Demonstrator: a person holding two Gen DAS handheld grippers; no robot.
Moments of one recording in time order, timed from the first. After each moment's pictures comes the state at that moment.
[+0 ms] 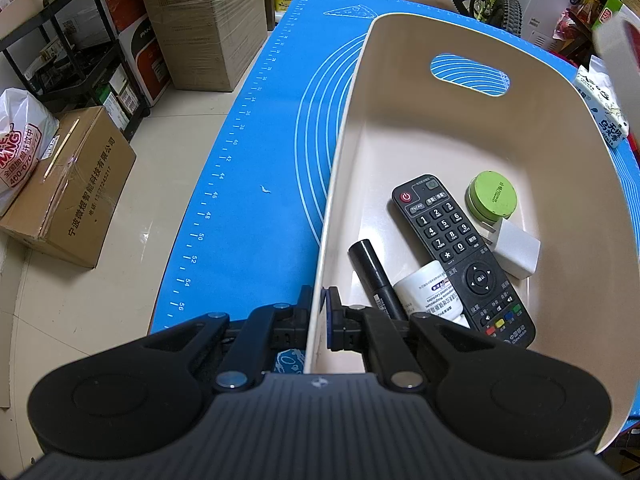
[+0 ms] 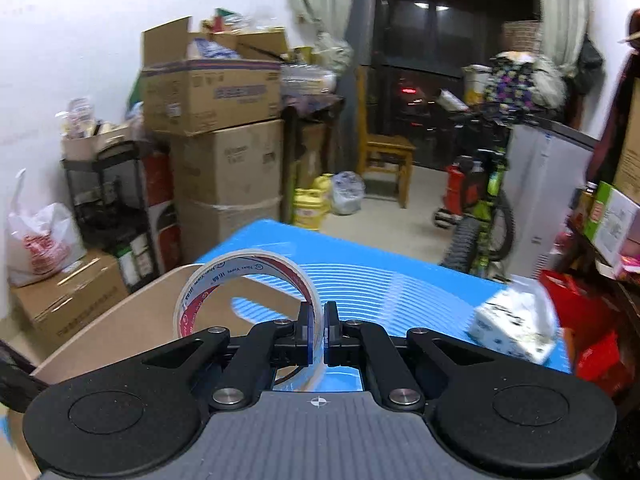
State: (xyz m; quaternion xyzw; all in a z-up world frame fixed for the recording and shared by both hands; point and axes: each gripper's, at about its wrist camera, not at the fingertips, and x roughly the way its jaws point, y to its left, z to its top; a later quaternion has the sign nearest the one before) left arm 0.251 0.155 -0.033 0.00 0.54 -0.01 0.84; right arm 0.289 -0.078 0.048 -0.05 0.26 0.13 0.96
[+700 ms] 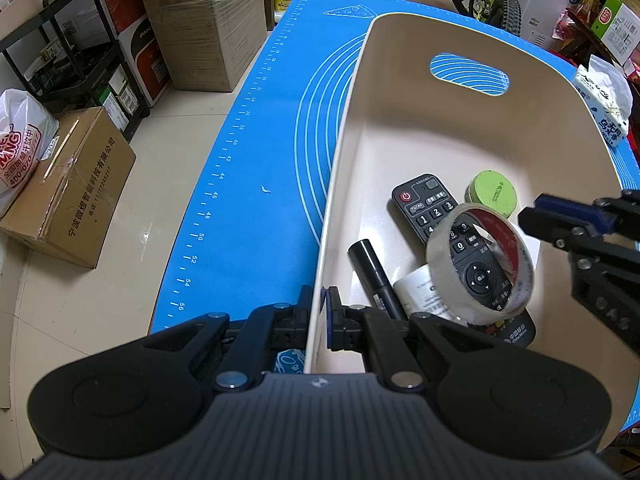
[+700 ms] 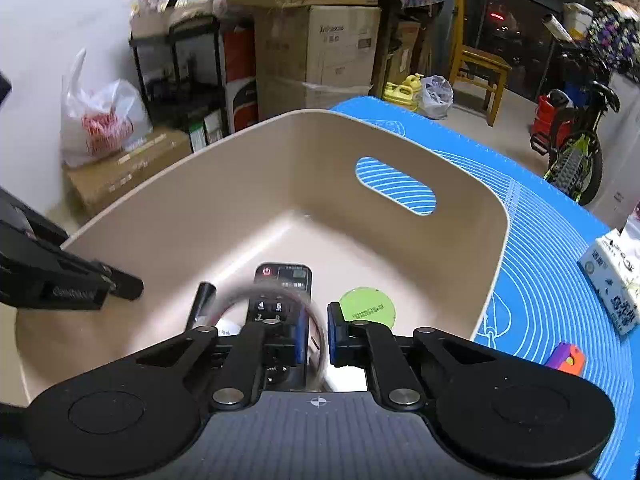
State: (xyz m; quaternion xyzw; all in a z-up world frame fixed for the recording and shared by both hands) left arm 0.251 0.156 -0.033 0.00 0.54 -0.01 0.84; right arm 0.293 -0.016 -0.018 -0.09 0.39 0.22 0.89
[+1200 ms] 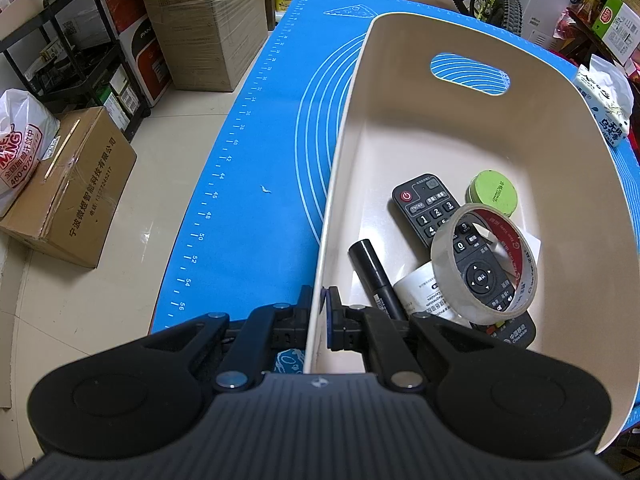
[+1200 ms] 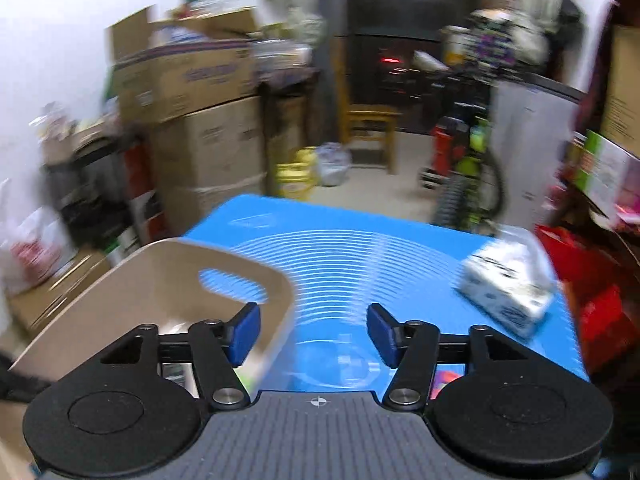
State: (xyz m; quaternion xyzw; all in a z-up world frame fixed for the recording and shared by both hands) left arm 0.251 0.156 -0.034 0.00 0.54 -0.01 0.84; right arm 0.299 -0.138 0.023 0.02 0.29 0.07 0.95
